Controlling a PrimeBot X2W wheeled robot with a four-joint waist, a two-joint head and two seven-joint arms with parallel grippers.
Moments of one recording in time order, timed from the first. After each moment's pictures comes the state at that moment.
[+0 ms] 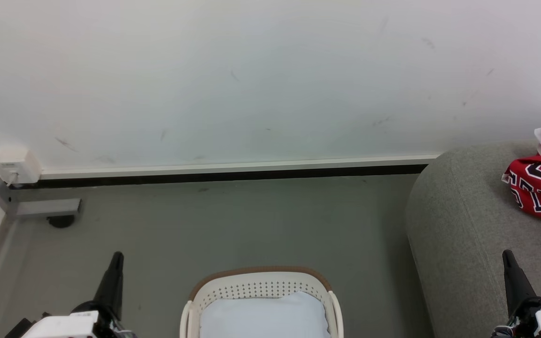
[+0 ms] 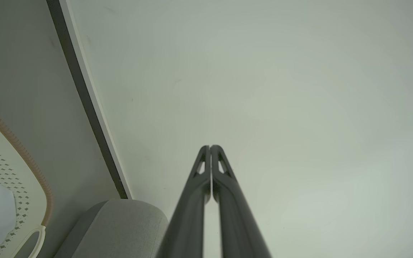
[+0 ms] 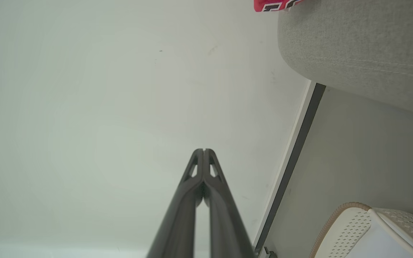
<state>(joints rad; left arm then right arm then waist) -0.10 0.05 0.11 0.25 -1.61 -0.13 0.11 -0.10 -0.05 -0.11 0.25 1.61 0.13 0.11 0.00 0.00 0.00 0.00</state>
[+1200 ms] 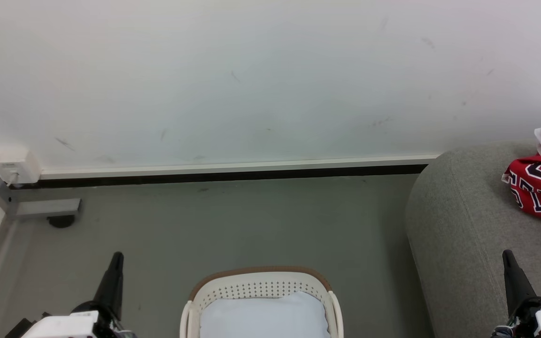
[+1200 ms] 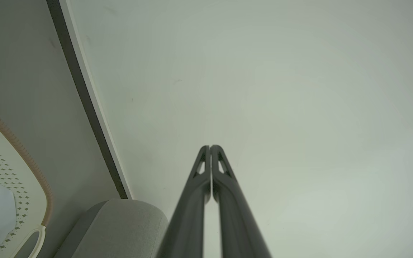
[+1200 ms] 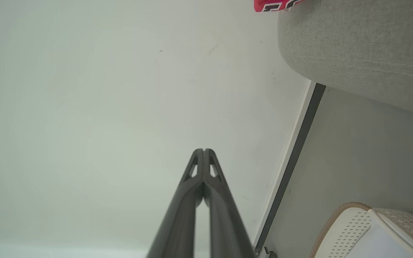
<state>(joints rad) -0.10 0.05 0.11 0.25 -1.61 -0.13 0.11 -0.10 -0.05 -0.11 0.25 1.61 0.13 0.11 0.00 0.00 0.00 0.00</state>
